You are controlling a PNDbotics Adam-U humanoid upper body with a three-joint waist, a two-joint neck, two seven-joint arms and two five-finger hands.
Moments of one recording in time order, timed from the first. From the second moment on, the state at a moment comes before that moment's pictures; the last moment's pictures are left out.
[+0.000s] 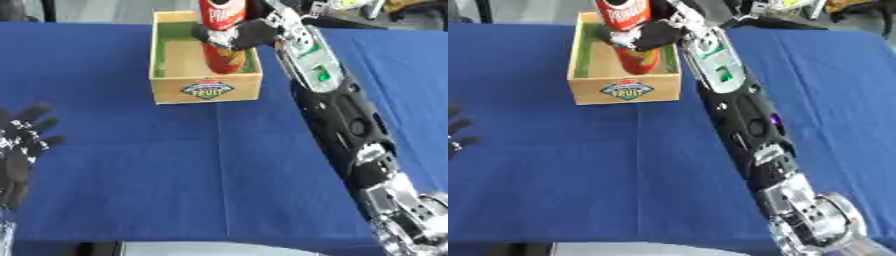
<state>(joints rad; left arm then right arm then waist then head) -0.16 0.19 0.08 -1.68 0.14 -0.02 -0.26 -0.99 -0.07 -0.02 -1.09 0.14 -0.26 0.31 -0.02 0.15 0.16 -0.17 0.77</state>
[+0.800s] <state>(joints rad) -0.18 0.19 0.07 -1.68 0.14 -0.02 -0.28 -0.99 -0.07 -0.27 -0.96 0.33 -0.17 -0.02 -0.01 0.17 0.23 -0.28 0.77</state>
